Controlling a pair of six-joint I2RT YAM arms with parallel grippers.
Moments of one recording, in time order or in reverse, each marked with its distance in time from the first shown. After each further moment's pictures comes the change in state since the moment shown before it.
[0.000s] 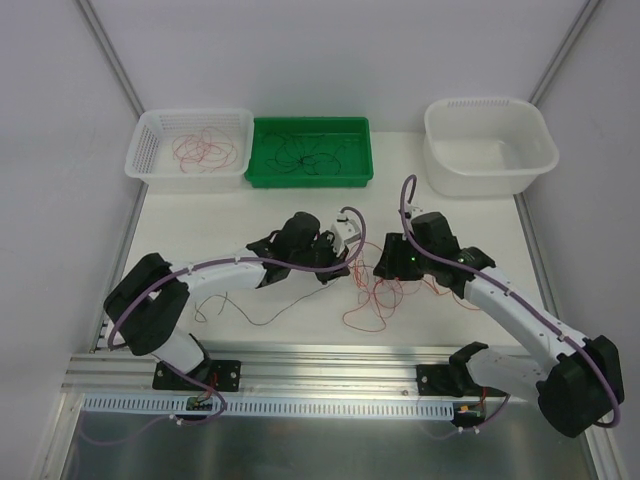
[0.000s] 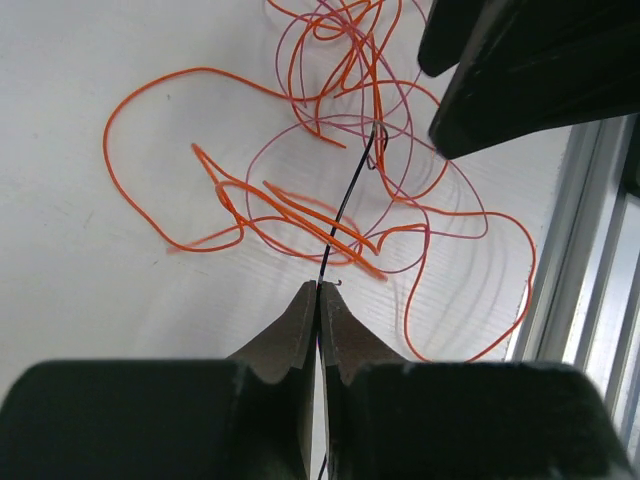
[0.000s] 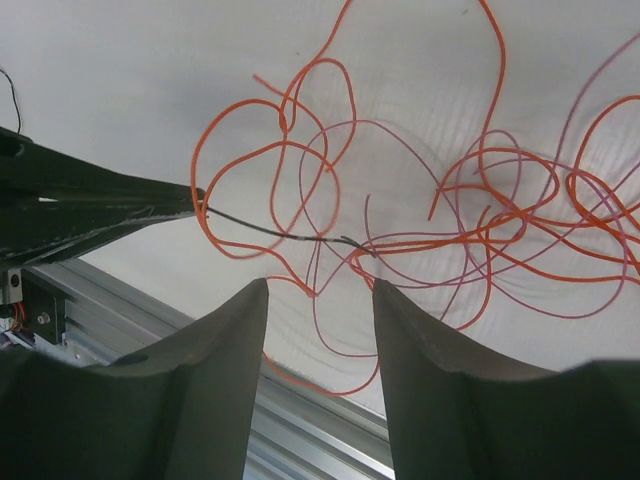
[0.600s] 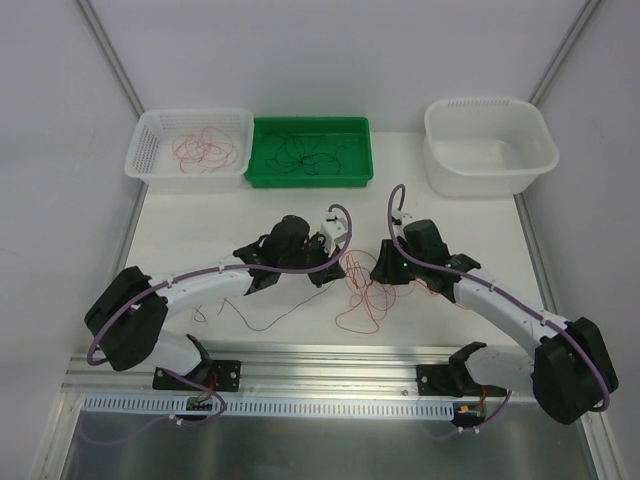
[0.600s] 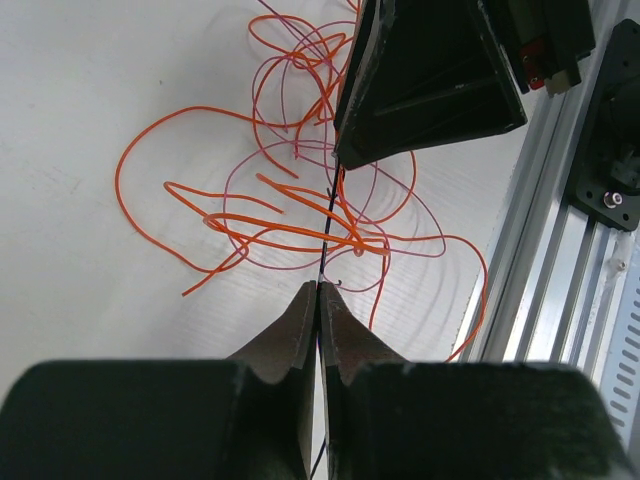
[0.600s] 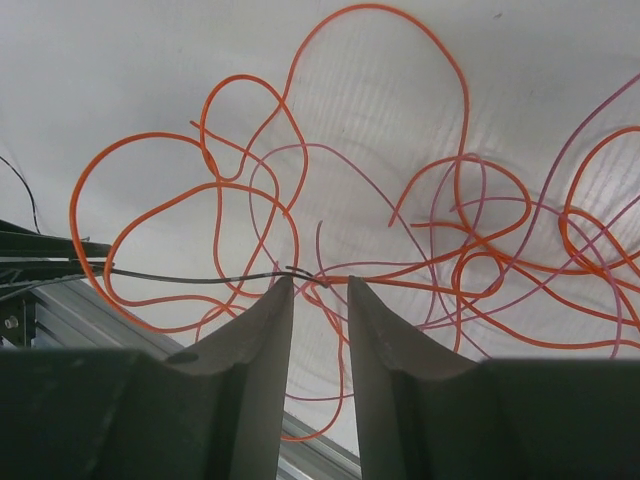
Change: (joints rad) left arm 0.000 -0.145 -0.077 -0.009 -0.009 -0.109; right arm 0.030 0.087 -0.106 0.215 -0.020 -0.014
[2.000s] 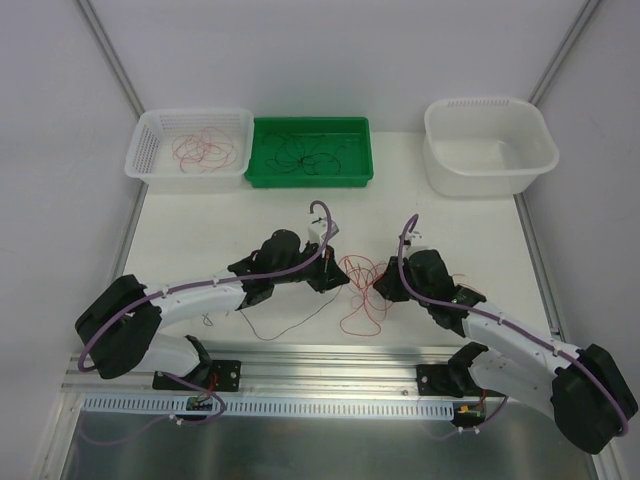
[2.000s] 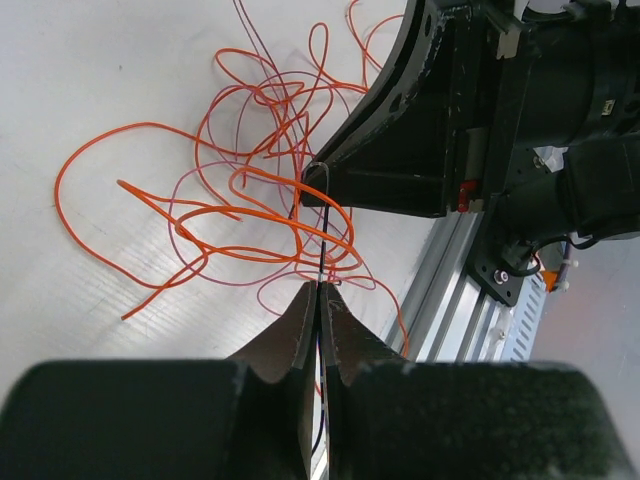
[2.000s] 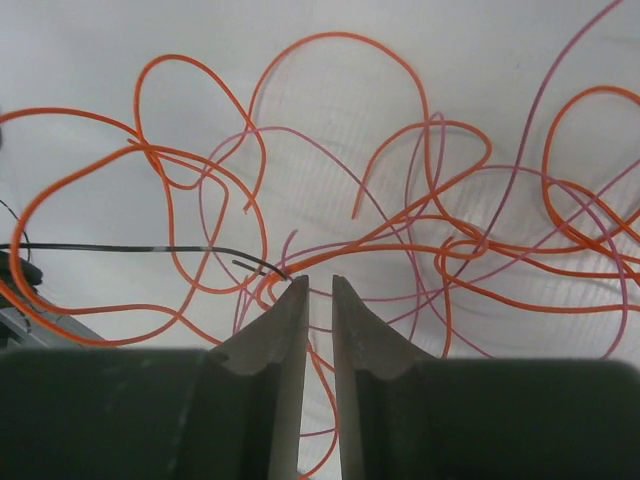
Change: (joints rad) left arm -0.035 -0.068 -0.148 0.229 -0.065 -0.372; right arm 0.101 -0.195 -0.286 0.258 0.153 0.098
